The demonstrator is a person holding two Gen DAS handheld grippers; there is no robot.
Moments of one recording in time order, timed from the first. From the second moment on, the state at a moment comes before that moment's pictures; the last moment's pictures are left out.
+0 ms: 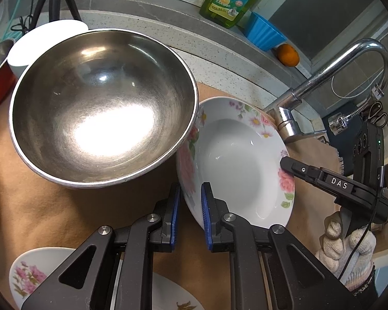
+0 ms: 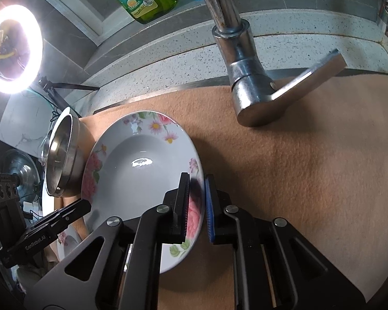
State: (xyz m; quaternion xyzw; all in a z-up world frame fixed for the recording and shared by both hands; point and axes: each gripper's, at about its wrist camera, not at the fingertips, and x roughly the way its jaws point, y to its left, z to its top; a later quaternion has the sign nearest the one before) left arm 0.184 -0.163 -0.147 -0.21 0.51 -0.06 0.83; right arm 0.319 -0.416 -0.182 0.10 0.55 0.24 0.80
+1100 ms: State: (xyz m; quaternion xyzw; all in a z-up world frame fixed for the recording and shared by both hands) left arm 0.159 -0.168 -0.134 -0.16 0.50 -0.12 0.84; right arm 0.243 -0.437 -0.164 0.13 0.52 0.20 0.82
